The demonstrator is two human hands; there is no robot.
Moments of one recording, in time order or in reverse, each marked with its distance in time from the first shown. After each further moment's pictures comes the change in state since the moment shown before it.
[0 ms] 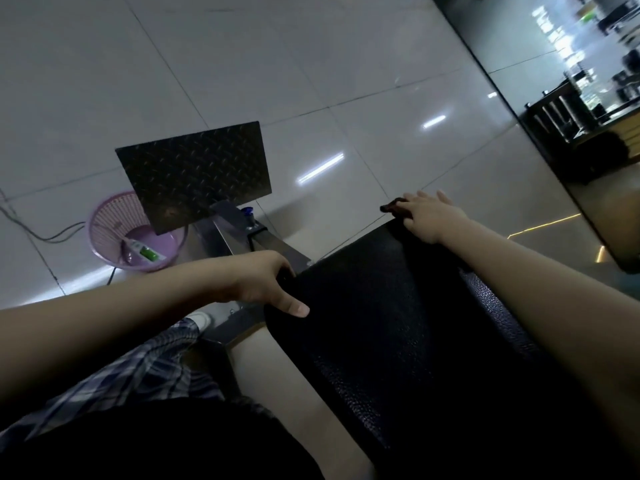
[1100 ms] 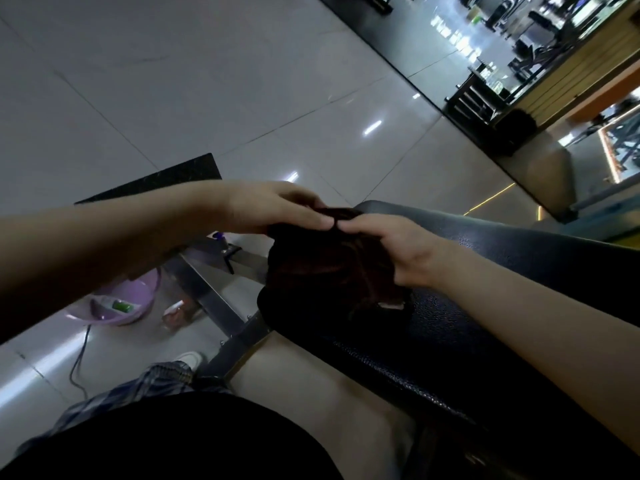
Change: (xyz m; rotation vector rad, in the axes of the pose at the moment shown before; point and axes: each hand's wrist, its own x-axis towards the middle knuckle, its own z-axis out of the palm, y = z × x) left_hand -0.042 0.077 -0.047 -0.004 -0.218 0.441; right_hand -0.174 -0.100 -0.033 1.965 -0.327 -0.096
